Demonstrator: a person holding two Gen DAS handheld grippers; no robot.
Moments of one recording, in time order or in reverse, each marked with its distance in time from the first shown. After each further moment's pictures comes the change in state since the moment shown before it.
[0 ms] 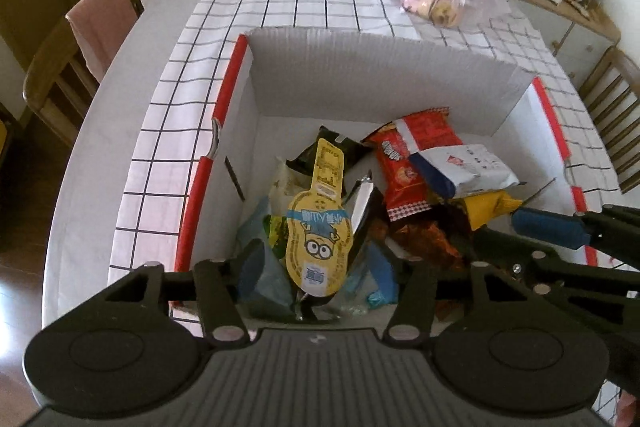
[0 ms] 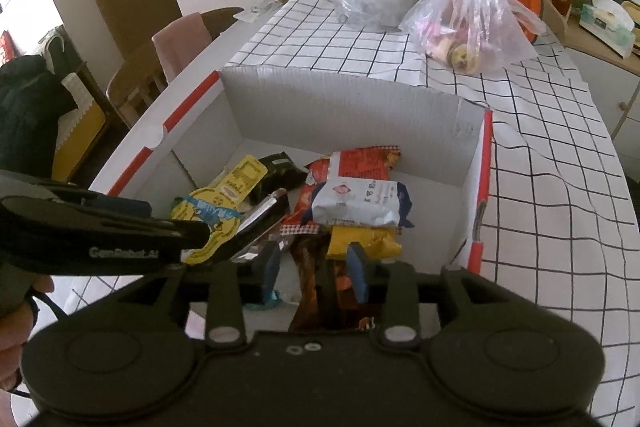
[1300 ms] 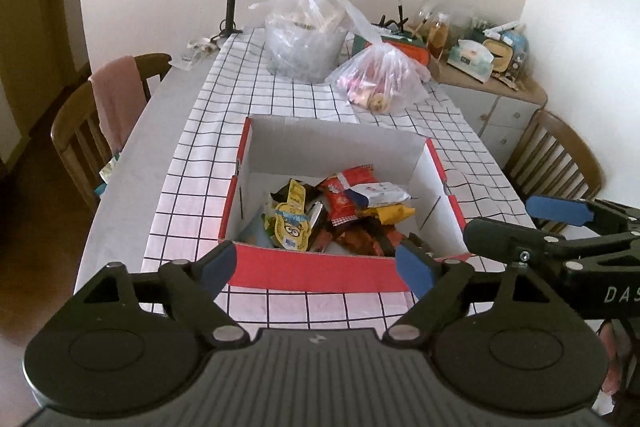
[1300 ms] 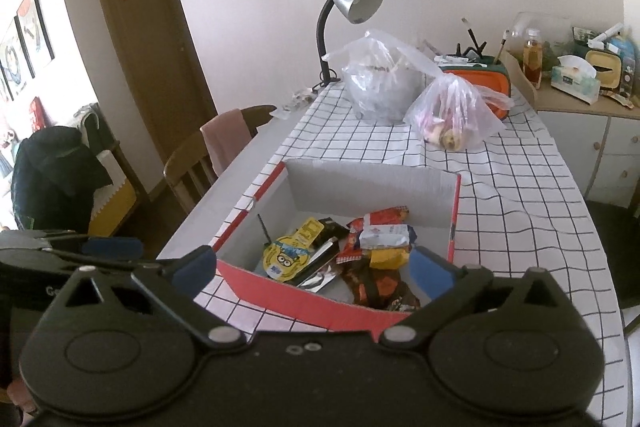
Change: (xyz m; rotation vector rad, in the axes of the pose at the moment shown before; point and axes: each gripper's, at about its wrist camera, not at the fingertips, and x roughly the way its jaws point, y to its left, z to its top) left arm -0.148 0.010 -0.079 0.003 -0.294 -0.122; right arm -0.142 0.032 -0.045 0.044 -0.287 0.052
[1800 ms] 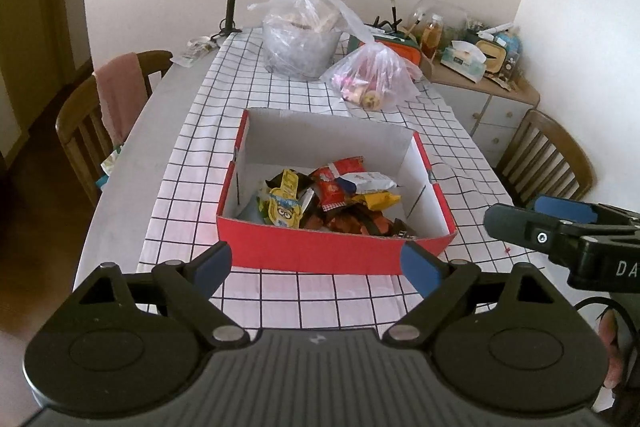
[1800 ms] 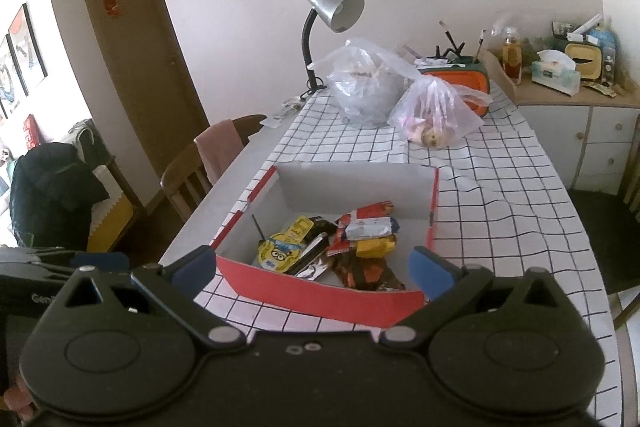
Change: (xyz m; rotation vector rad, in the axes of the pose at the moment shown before) left arm -0.026 -0.008 -0.017 -0.014 0.000 -0.005; right arm -0.031 -0.007 -0.011 0.041 -0.028 -0.029
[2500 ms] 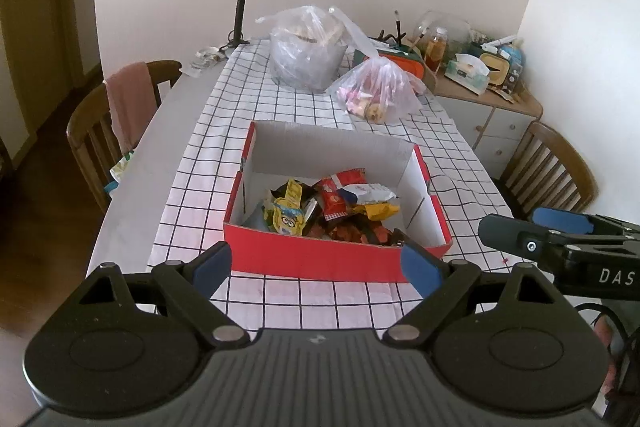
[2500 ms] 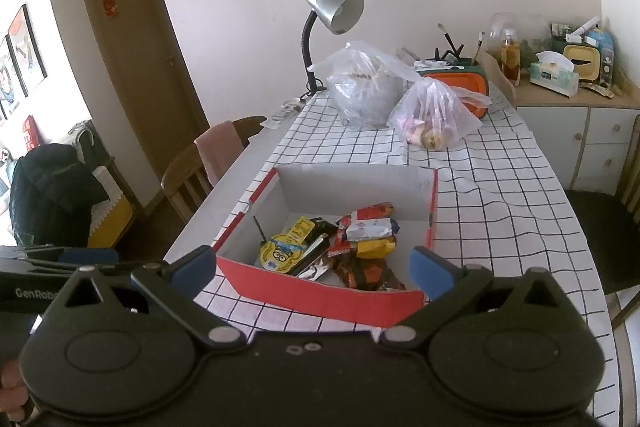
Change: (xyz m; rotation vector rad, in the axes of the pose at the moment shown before) left arm -0.019 -0.003 0.002 -0.014 -0.033 0.016; right arm -0.004 0.006 0.001 -0.006 -0.001 0.006
